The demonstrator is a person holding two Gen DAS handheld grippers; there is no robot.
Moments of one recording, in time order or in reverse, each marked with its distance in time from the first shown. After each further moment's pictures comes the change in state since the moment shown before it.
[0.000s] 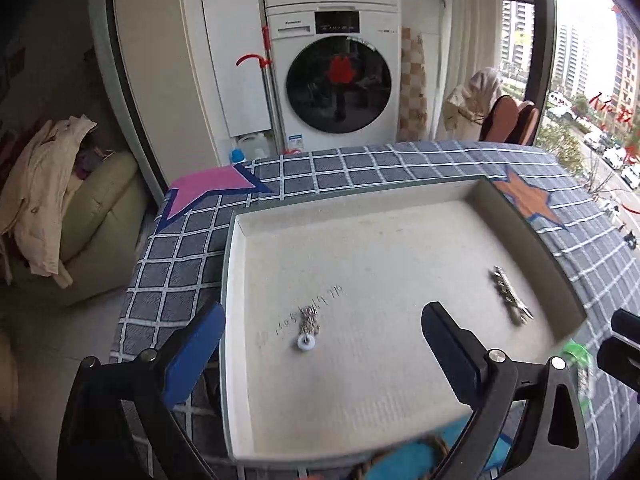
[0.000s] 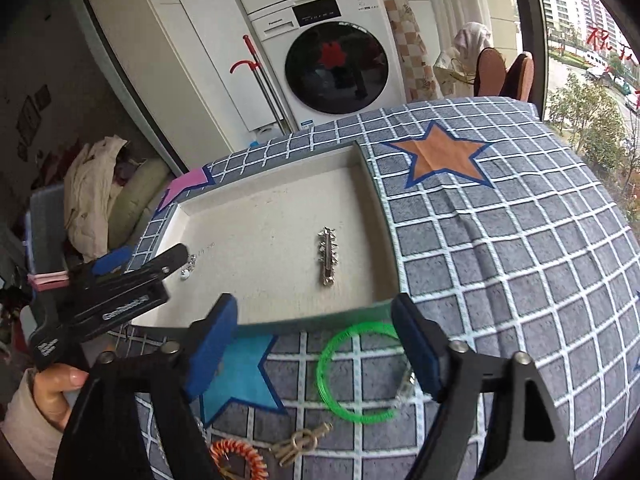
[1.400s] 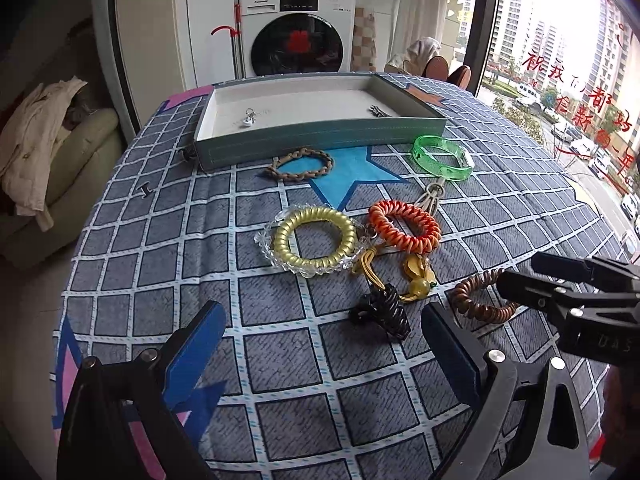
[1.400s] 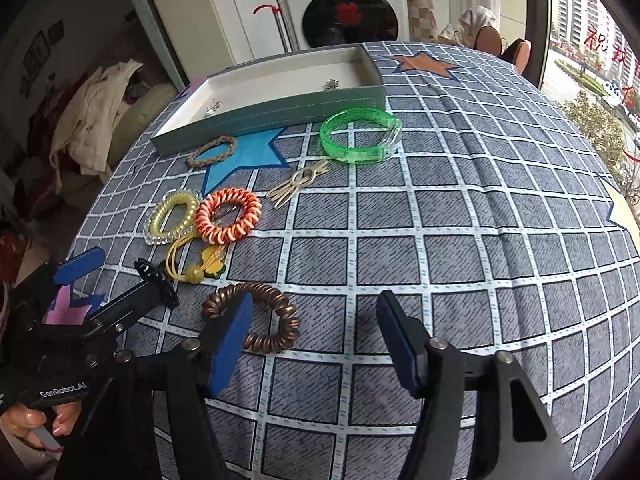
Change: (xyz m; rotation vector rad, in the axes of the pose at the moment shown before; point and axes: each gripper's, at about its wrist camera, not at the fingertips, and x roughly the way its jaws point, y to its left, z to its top) left arm -0.122 -0.037 -0.190 0.009 0.078 -0.143; right arm -0.064 0.005 -0.161 -0.144 0.147 -0.057
